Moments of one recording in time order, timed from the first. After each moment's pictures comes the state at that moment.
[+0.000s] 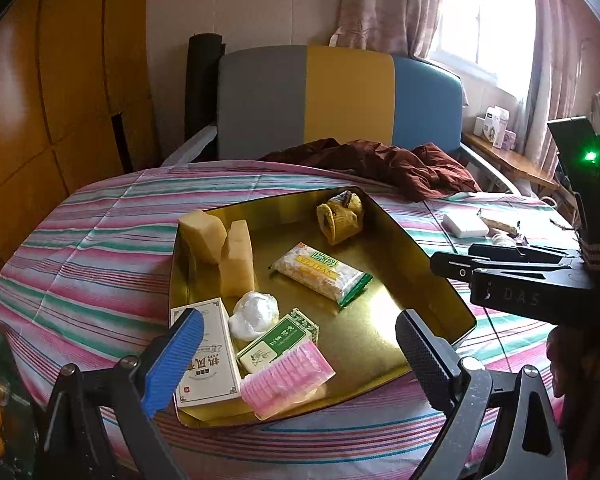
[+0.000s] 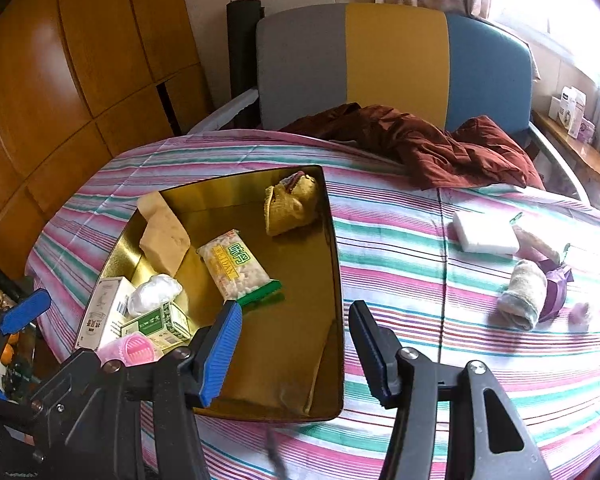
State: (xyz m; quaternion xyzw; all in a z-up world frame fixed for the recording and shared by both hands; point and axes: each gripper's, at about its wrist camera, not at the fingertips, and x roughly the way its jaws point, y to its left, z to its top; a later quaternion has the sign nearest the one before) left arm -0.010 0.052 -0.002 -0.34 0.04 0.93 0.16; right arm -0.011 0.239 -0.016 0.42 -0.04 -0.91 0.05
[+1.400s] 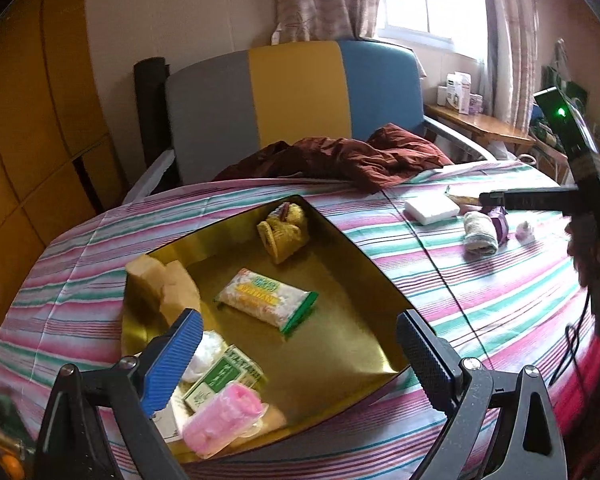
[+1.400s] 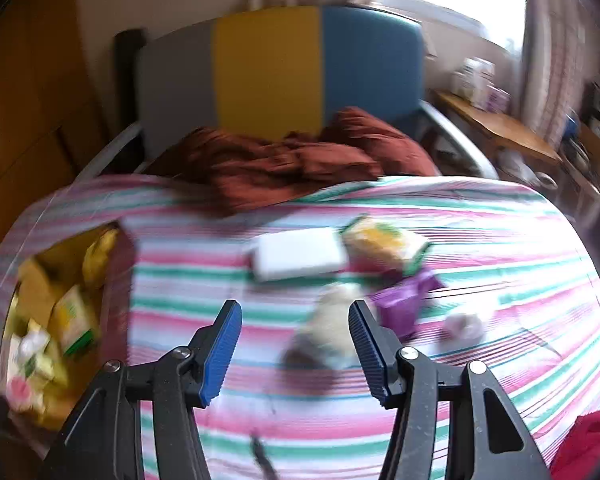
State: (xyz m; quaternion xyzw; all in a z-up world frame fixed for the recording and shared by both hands) left arm -0.013 0.131 0.007 -0.33 0.12 0.91 0.21; right arm -0.021 0.432 0.000 0.41 -0.08 -0.90 -0.11
